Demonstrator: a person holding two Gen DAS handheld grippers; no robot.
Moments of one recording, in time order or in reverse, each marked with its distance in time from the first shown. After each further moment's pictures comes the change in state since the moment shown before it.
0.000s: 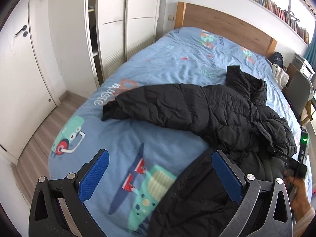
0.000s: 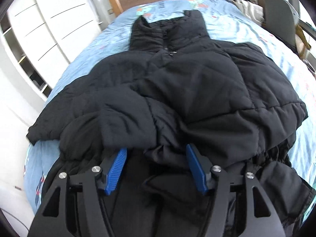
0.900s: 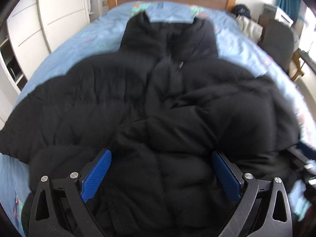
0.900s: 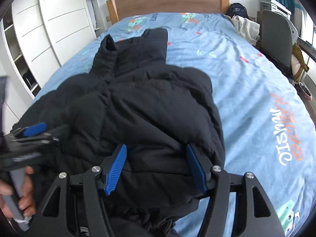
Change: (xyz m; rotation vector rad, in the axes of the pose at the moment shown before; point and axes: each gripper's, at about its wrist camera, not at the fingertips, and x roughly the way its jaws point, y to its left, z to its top) left arm 0.236 -0.368 -0.009 0.267 0.129 -0.107; right arm -0.006 -0.164 0.056 -0.105 -0.075 -0.081
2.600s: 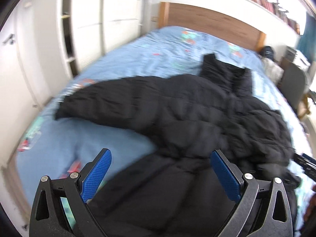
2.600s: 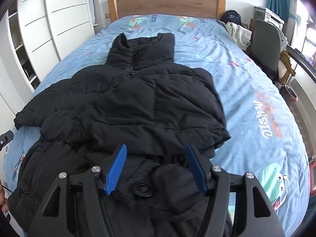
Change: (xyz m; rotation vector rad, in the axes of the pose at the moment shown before) left arm -0.173 0.191 -0.091 -0.226 -0.200 0.129; right arm -0.083 0.105 -0.036 -0.018 0.001 -0.106
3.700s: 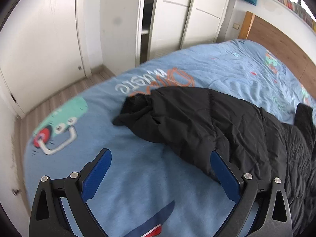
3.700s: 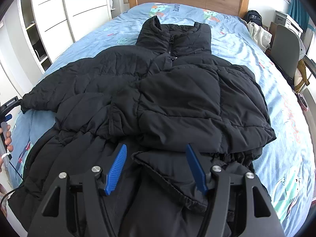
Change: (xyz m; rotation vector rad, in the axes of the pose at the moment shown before) left arm 0.134 0.224 0.044 -0.402 0.064 0.230; right arm 0.037 0.080 -0.001 -0.088 0.088 0.042
